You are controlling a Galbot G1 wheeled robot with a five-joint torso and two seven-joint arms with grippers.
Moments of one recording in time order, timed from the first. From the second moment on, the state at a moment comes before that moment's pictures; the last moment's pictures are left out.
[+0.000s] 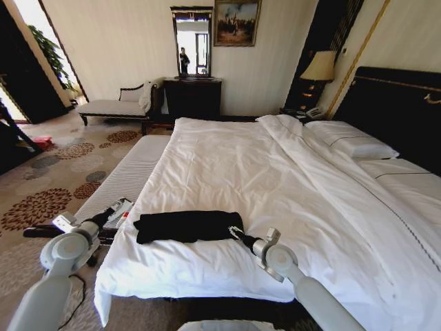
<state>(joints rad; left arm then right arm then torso) 1.30 -1.01 -0.88 -1.93 -1.34 0.50 -0.46 -1.17 1.03 0.12 1.94 1.58 -0.31 0.57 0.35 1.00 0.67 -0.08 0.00</state>
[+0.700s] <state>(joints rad) 1.26 -0.98 -0.89 -1.89 -1.35 0.50 -0.48 -1.16 1.02 0.14 1.95 1.58 -0.28 0.55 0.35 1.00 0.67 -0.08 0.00</state>
